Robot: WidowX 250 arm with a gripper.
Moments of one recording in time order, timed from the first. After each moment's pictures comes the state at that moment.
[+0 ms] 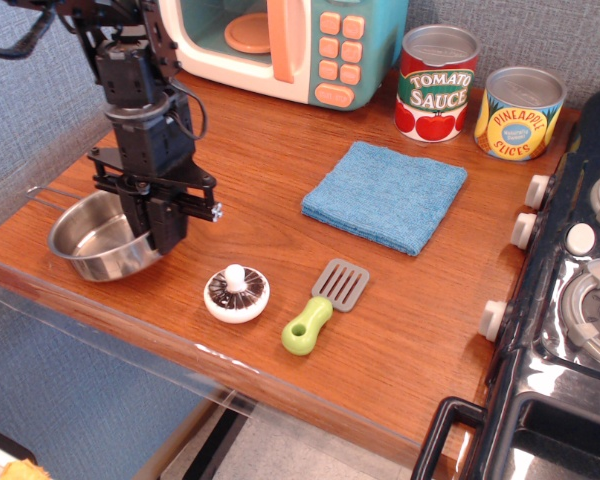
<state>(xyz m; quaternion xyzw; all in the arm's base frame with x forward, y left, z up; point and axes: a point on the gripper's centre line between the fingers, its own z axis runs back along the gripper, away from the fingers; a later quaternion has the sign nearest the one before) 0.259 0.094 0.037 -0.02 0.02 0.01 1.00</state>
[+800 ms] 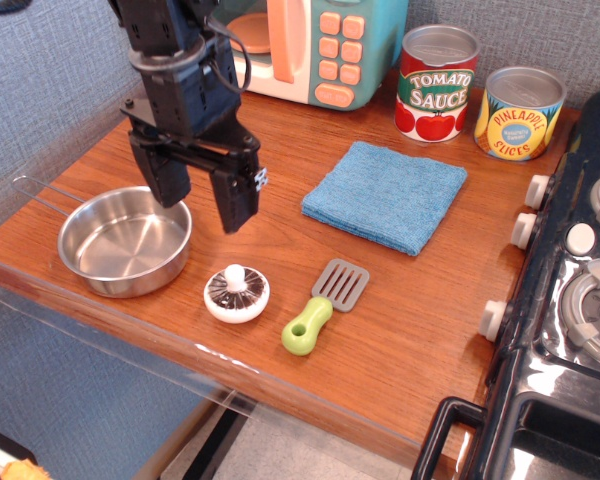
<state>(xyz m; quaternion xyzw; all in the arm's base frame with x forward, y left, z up) 0.258 0.050 0.092 -0.03 -0.05 -0.05 1.00</state>
